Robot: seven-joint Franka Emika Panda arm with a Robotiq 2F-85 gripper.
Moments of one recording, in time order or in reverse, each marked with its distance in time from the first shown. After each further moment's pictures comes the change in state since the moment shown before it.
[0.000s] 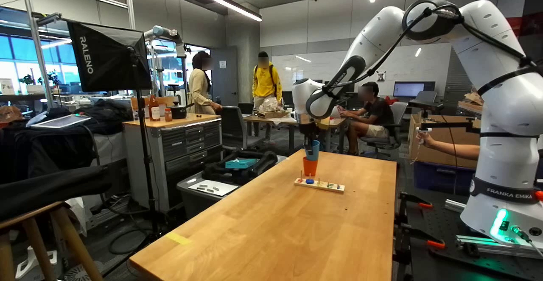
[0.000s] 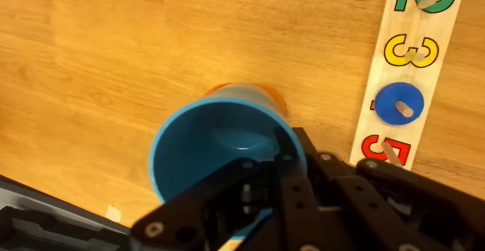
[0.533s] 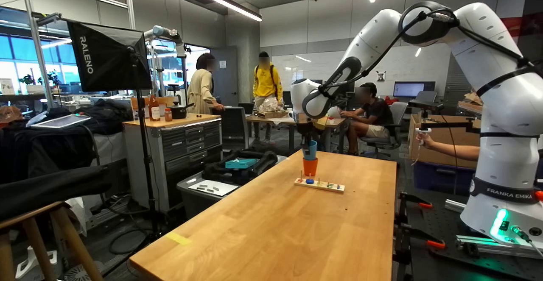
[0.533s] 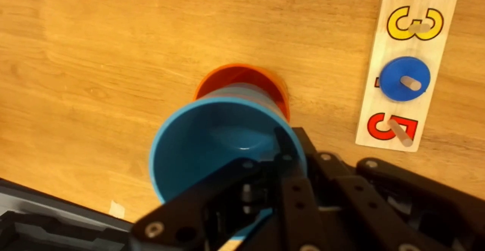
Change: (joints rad) arm -0.008 0.037 0.000 0.055 0.050 -0.001 0.000
